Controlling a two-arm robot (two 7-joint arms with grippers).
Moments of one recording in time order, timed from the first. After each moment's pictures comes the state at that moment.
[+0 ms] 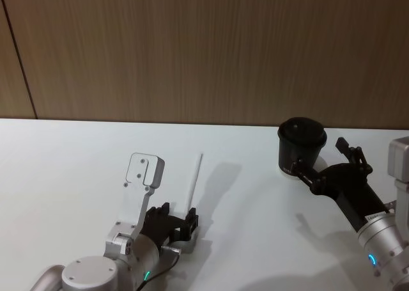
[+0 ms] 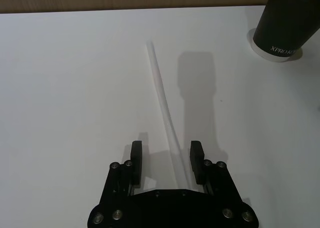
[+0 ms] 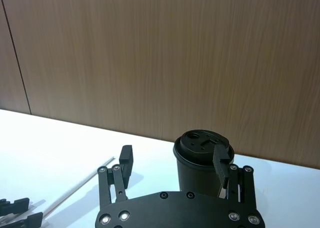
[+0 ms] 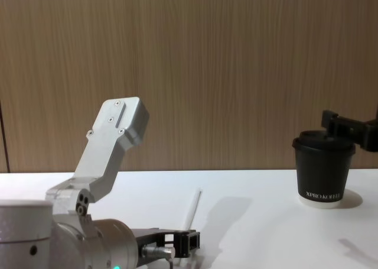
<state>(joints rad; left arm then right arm) -0.09 0.07 0.35 -1.63 -0.26 0.50 0.06 -0.01 0.34 -0.23 -1.77 0.29 0.03 0.07</state>
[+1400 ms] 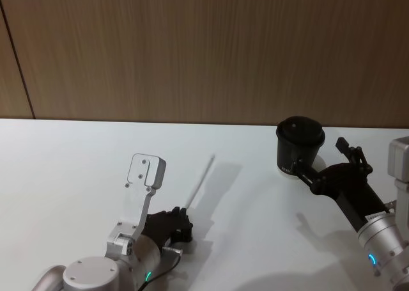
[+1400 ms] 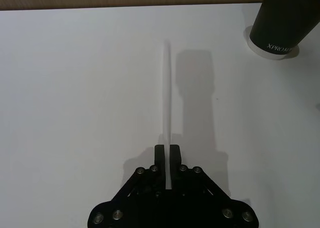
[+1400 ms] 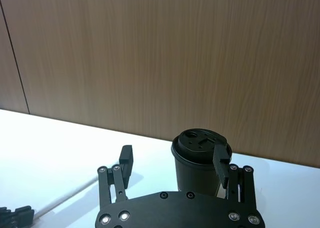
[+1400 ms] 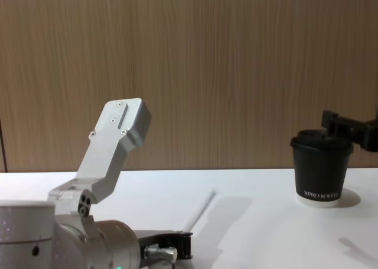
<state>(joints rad) -0.09 0.07 0.36 -1.63 -0.26 0.50 0.06 -0.01 0.34 -0.23 -1.77 0.29 0.03 0.07</state>
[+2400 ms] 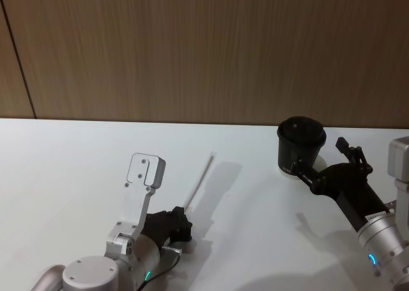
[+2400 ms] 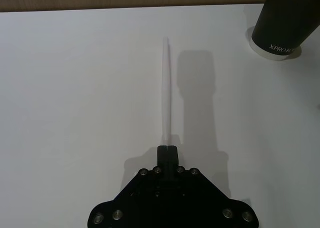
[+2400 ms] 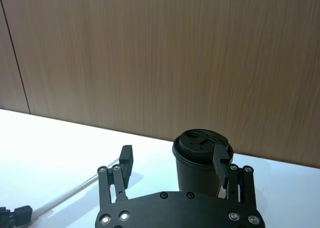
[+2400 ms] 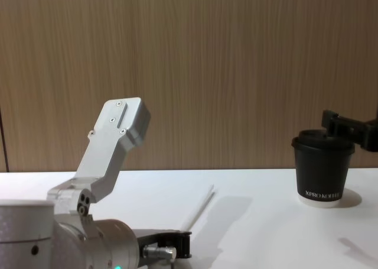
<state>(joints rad) -0.09 0.07 0.36 -1.63 -0.25 0.50 0.06 -0.01 0.34 -0.23 -1.77 0.29 0.03 0.07</state>
